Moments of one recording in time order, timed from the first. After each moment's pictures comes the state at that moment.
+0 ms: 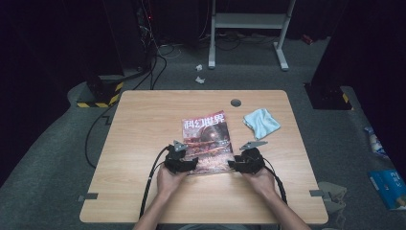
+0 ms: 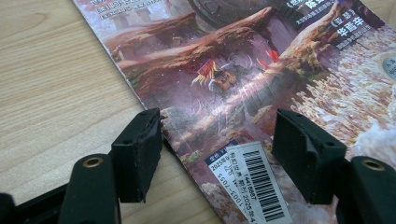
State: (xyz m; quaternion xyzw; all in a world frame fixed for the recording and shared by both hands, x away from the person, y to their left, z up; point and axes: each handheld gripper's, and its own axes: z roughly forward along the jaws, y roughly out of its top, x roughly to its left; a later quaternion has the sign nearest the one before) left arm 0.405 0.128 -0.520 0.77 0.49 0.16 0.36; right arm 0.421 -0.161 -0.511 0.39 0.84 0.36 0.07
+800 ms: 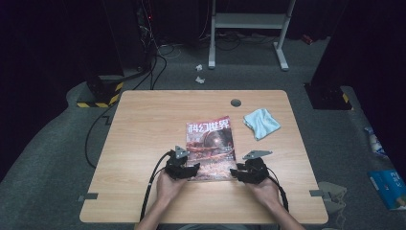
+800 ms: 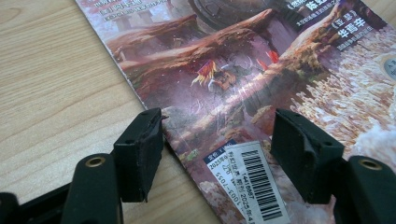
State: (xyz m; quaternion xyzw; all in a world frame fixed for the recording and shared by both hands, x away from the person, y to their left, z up) left arm 0.385 0.124 -0.520 0.79 0.47 0.16 0.36; right arm 0.388 -0.170 -0.512 0.39 0.84 0.36 0.07
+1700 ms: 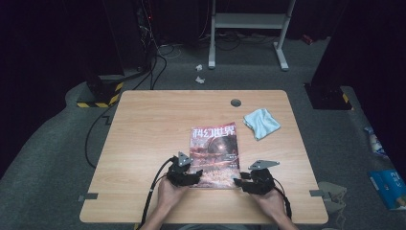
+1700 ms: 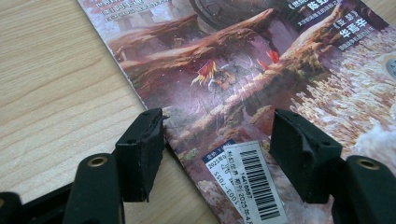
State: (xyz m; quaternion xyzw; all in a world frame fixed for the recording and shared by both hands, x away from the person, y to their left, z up) left arm 0.363 0.114 -0.519 0.80 0.45 0.16 0.37; right arm 0.356 -0.185 -0.515 0.39 0.84 0.37 0.06
